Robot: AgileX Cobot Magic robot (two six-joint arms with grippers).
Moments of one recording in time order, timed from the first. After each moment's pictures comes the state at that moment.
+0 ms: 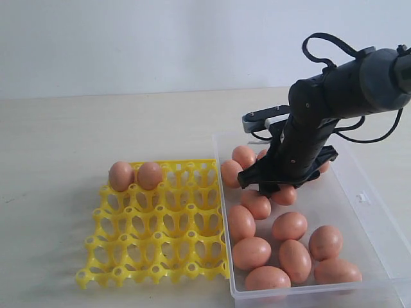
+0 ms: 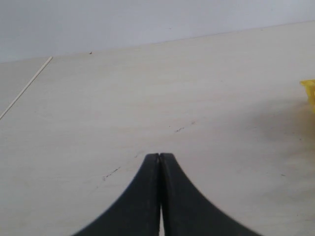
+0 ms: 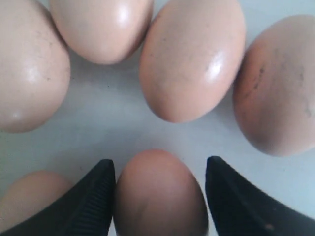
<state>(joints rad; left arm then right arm) 0.07 0.00 0.00 0.10 0.39 0.03 0.42 2.01 -1.19 -0.05 0.62 0.14</state>
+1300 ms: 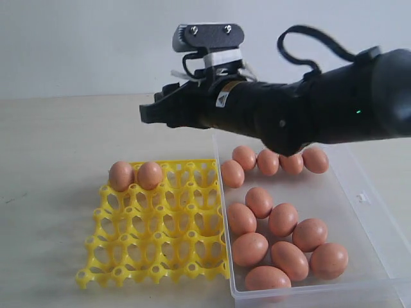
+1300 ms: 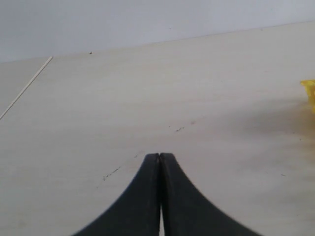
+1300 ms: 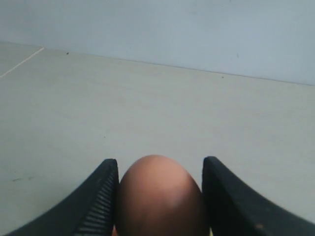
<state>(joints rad) 0.07 0.00 0.00 0.10 0.39 0.03 0.71 1.81 -1.06 0.16 -0.27 0.08</state>
